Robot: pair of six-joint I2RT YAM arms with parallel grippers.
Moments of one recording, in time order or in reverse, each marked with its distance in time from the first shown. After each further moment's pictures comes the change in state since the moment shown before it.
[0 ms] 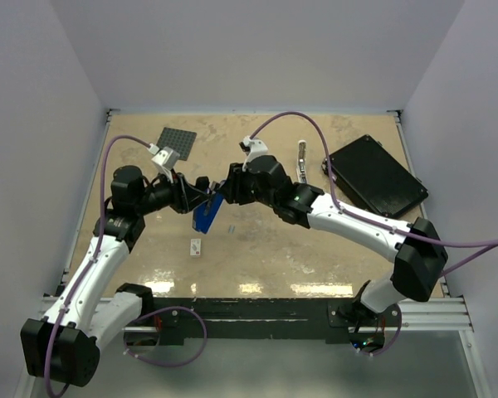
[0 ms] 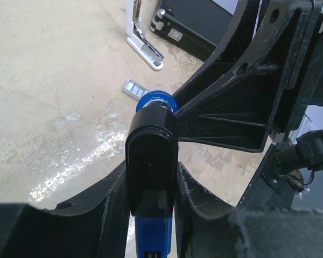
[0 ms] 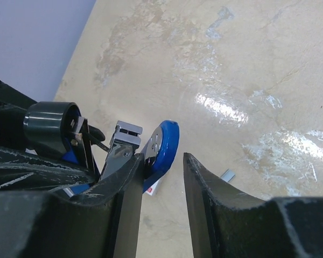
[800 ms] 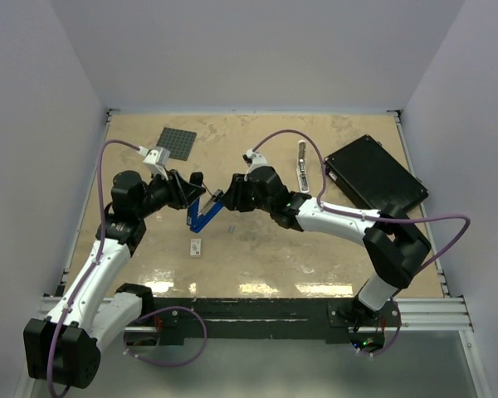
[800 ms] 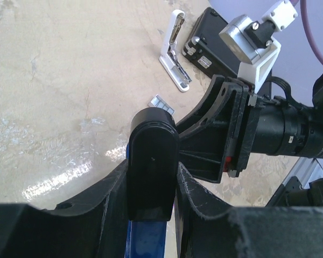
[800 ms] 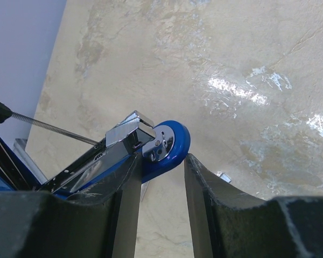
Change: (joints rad) left arm 0.011 -0.017 -0.076 0.119 -0.160 -0.139; right arm -0.052 0.129 -0.166 0.249 -0.107 0.079
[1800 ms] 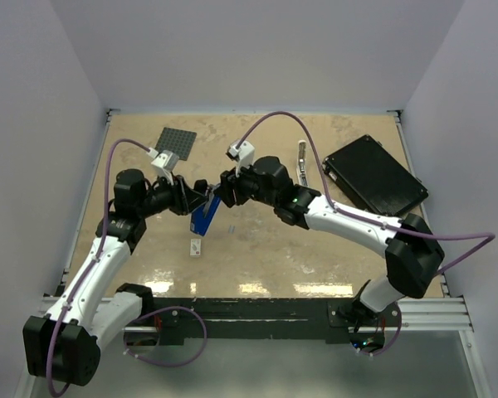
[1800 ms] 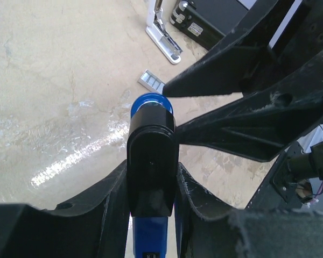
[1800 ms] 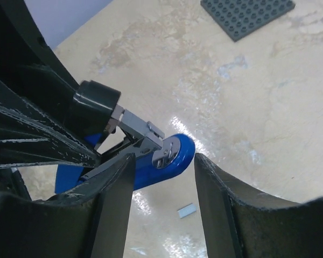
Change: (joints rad) left arm 0.000 0.023 0.026 -0.111 0.089 0.118; right arm 0.029 -0.086 0.083 -0.006 -0.076 -0.447
